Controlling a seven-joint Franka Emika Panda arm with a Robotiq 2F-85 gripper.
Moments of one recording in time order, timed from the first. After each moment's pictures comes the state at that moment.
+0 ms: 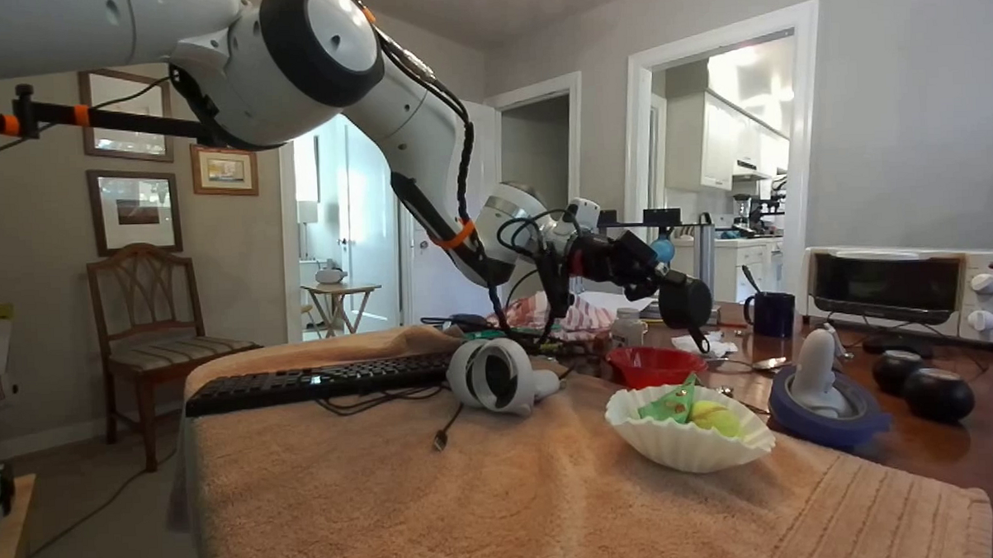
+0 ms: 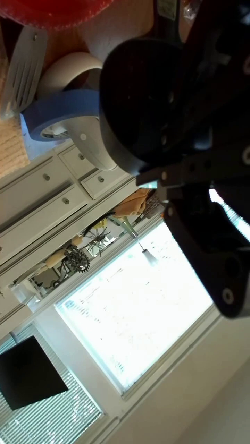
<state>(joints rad) 0.34 1.15 -0.23 -0.96 -1.15 1.60 1.17</state>
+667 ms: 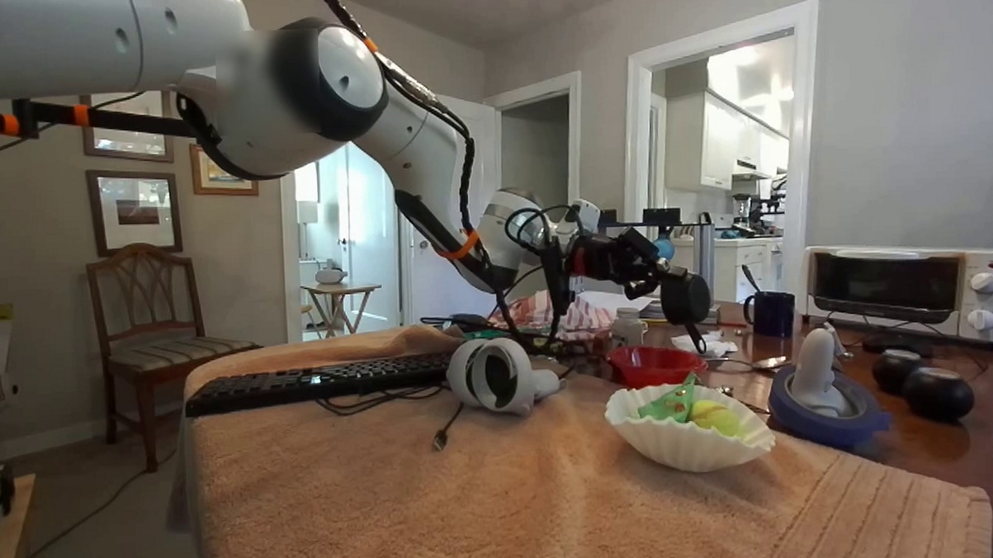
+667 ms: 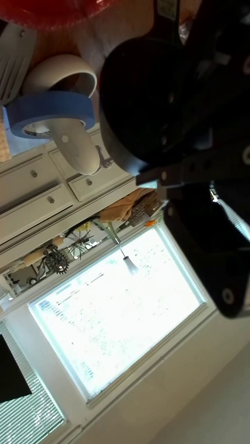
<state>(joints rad) 0.33 1.25 -0.23 -0.81 -1.18 1.58 1.01</state>
